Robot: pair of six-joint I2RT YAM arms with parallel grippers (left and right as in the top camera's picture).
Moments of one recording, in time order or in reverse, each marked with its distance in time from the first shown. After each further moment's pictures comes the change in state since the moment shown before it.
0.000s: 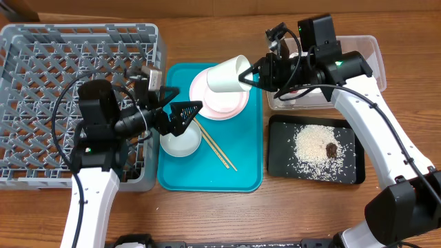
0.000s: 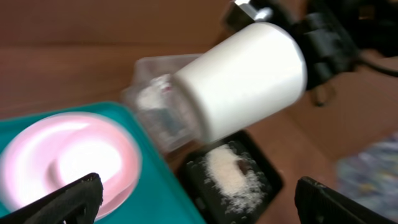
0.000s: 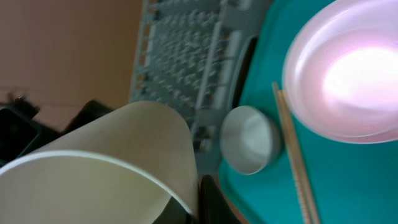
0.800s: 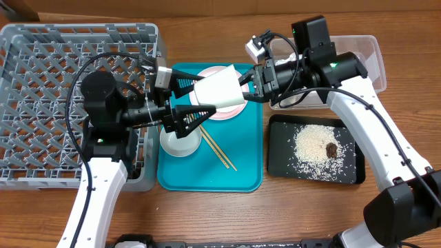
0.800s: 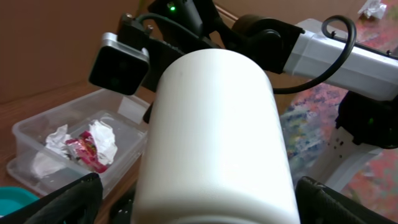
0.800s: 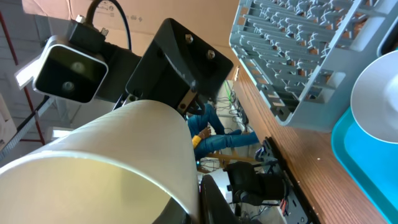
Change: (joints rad) left arm -0.084 0.061 0.000 0.450 0.286 -0.210; right arm 0.034 0.000 0.000 -0.017 -0.429 -0.001
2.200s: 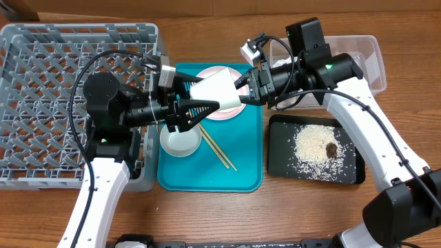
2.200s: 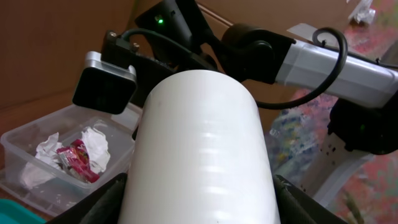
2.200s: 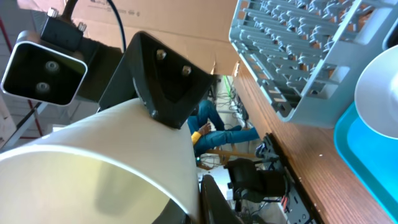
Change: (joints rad) left arm -0.021 0.000 0.000 0.076 -0.011 -0.076; right arm 0.023 0.000 0.000 -0.011 0.008 0.003
